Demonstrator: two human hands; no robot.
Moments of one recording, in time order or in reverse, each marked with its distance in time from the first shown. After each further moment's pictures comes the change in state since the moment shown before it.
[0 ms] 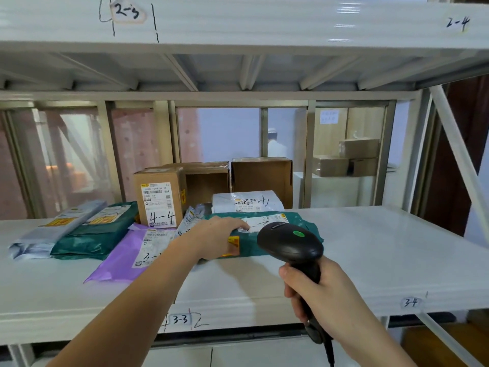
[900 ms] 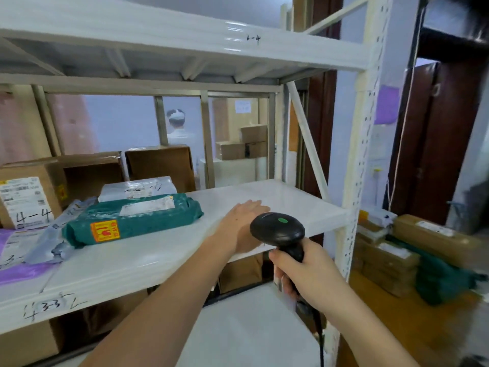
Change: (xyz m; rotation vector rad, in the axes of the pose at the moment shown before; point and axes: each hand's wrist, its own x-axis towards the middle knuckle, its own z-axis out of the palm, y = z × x) left_hand 0.033 0.291 0.057 -0.028 0.130 0.396; right_hand -0.120 0.045 -0.143 -0.075 0.291 0.104
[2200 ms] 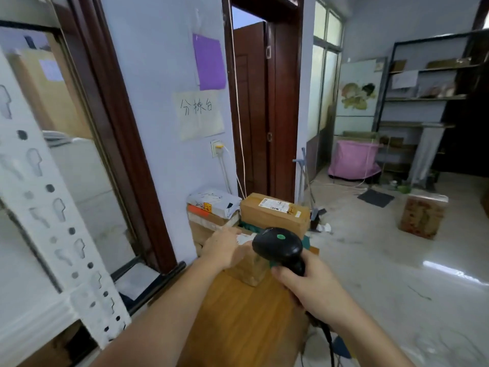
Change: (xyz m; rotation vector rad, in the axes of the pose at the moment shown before) left_hand 0.384 0.386 0.262 -0.434 -0.232 0.109; right_hand 0.100 0.267 -0.437 -0.118 0.433 0.300
